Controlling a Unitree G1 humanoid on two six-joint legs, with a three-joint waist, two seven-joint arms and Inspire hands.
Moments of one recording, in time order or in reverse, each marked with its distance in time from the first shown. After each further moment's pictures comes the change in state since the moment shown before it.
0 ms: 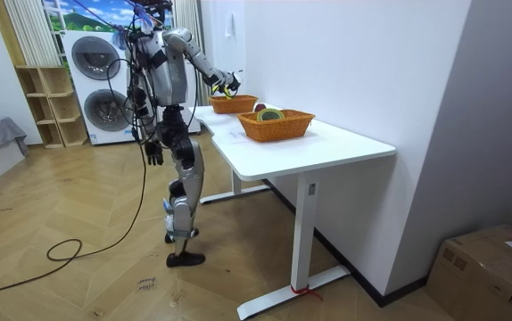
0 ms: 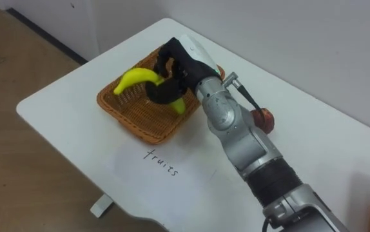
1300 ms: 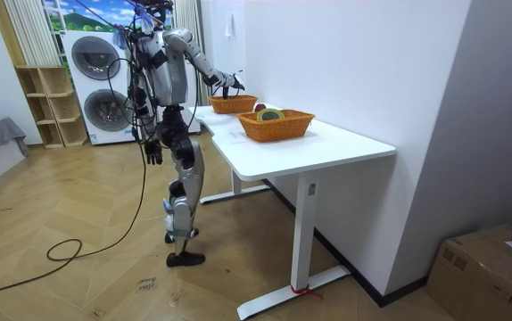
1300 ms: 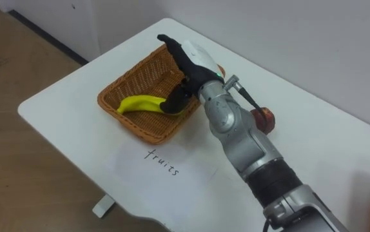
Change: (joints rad) left arm -0.002 0.001 -0.001 0.003 0.000 0.023 0.000; right arm 0.004 0.000 0.001 0.037 -0.074 0.002 0.005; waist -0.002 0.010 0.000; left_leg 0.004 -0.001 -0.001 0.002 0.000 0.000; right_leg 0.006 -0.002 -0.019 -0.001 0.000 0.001
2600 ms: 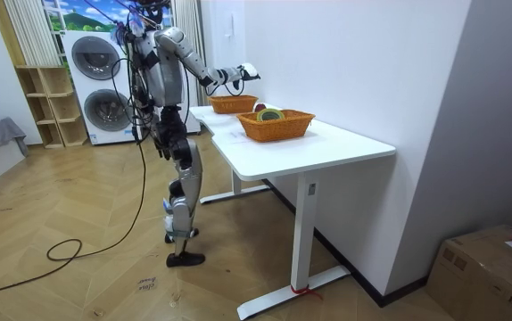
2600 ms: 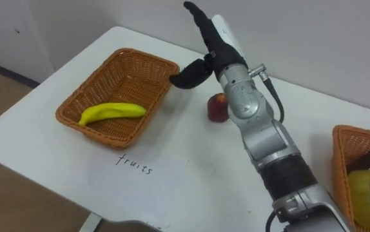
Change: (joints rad) left arm -0.024 -0.003 -0.001 -0.002 0.000 -0.033 0.021; right arm 0.000 -0.051 -0.172 -0.028 0.167 -0.049 -0.049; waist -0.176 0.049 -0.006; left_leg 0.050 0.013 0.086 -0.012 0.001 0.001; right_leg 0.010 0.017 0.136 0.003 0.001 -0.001
